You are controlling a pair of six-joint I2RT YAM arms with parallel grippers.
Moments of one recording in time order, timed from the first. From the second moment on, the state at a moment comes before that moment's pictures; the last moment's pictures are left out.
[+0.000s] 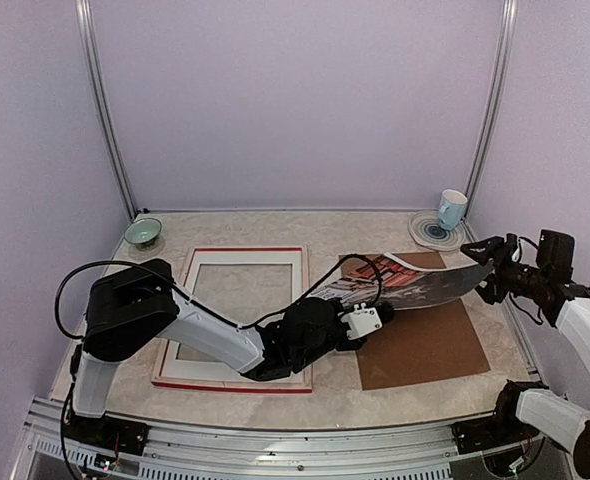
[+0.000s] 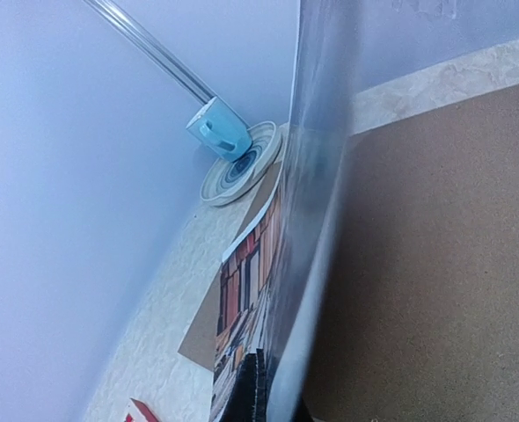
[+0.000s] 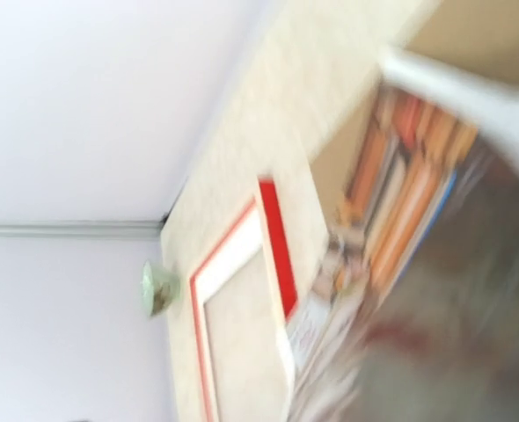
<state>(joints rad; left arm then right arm) -1.23 2.19 1.21 0.83 -0.38 0.70 -0.18 0.83 0.56 -0.20 -0.76 0.99</state>
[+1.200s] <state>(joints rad) -1.20 1.61 1.46 0.09 -0.43 -0.16 -0.27 0.93 0.86 -0.17 -0.30 0.74</state>
